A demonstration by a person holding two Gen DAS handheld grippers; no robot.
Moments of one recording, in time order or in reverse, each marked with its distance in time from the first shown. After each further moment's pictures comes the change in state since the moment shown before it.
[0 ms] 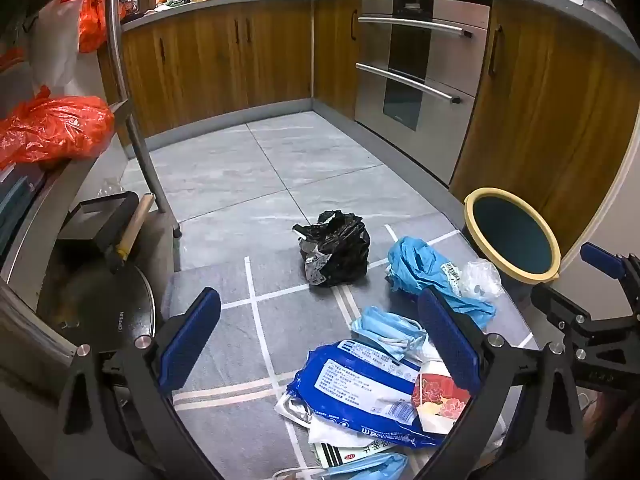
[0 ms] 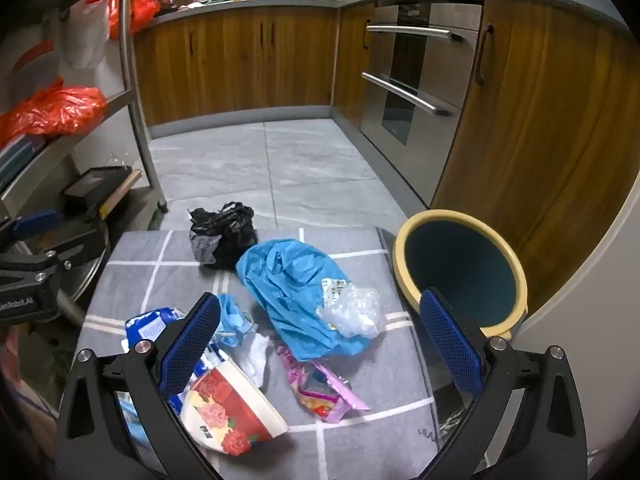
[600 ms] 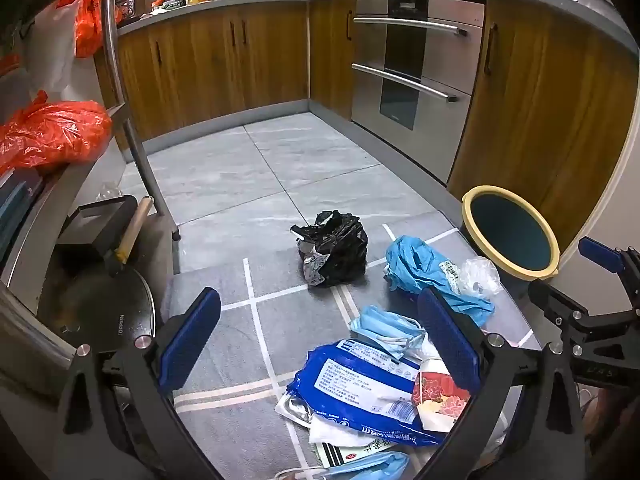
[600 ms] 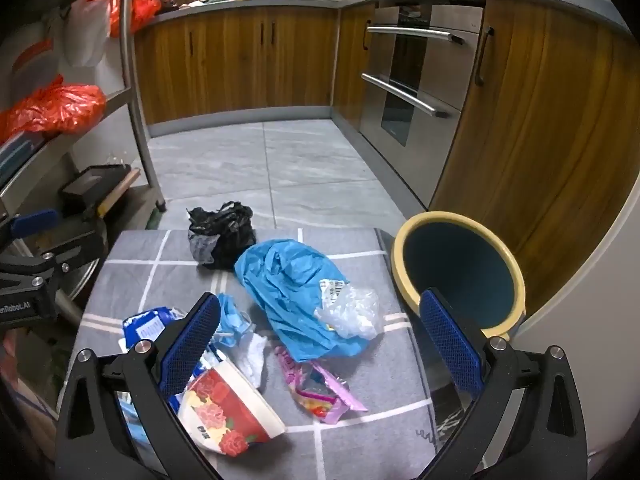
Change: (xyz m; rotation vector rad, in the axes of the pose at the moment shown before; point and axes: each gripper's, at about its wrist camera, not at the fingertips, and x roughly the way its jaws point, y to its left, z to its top) left arm -0.001 -0.006 -0.001 0.014 -0.010 0.005; right arm 0.001 -0.001 -0.001 0.002 -0.001 0.000
